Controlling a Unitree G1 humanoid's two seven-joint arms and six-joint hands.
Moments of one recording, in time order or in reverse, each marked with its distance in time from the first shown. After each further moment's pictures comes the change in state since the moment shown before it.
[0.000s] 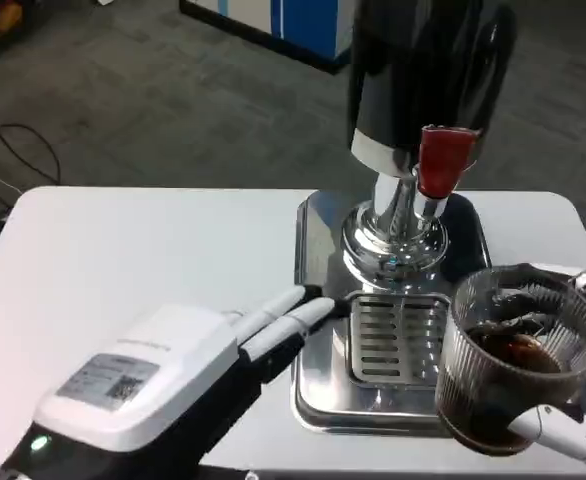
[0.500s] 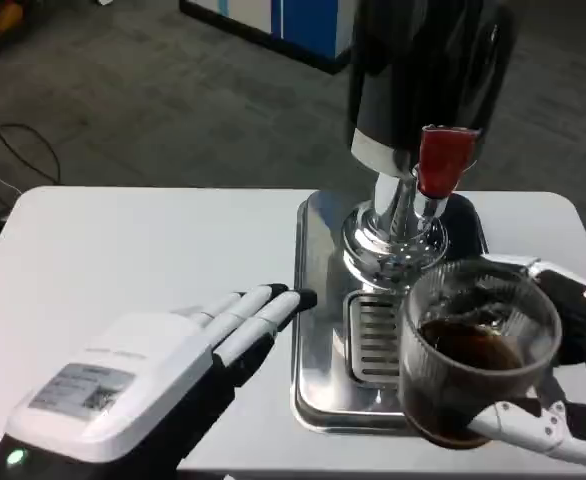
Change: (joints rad) left arm 0.061 -0.052 0.055 0.000 0.069 -0.051 -0.004; right arm -0.075 -0.017 0.066 0.010 -0.051 -0.002 0.016
